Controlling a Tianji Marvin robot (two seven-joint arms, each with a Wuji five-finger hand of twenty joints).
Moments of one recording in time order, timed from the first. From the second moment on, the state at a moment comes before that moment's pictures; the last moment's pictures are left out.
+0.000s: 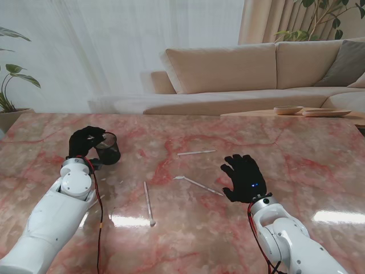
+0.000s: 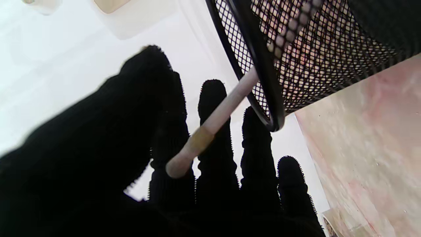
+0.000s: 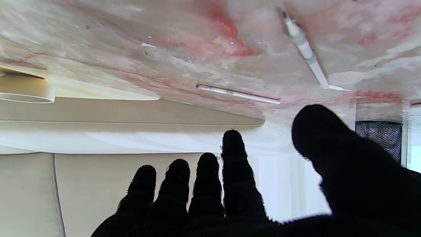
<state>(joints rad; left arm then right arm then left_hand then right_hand) 1.14 -1.30 -1.34 -0.83 0.11 -0.25 0.44 -1.66 -1.04 1.18 -1.61 -1.26 0.12 -0.17 0.68 -0.85 0.97 -0.29 1.00 -0.26 0.70 0.14 1.12 -0.10 0.33 0.35 0.64 0.01 0.43 0.66 -0.03 -0.03 0.62 0.69 0.26 -0.44 0.99 -0.09 0.40 0.01 0.25 0.57 0.20 -0.08 0.29 0.33 0.16 -0.13 0.16 0.32 -0.05 -0.14 0.35 0.59</state>
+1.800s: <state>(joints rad) 1.66 -1.11 -1.39 -1.70 0.27 -0.28 -0.05 -1.71 -1.06 1.17 -1.69 -1.15 0.29 -0.21 0.51 -0.51 0.35 -0.11 0.58 -0.02 0.20 0.16 0.46 -0.04 0.22 0.22 0.29 0.01 0.12 0.36 -0.04 0.00 0.15 0.47 0.30 -0.51 0.75 -0.07 0.47 0.00 0.26 0.50 0.45 -0.08 0.39 0.47 0.36 -0.10 0.44 0.47 0.07 -0.08 0.63 0.66</state>
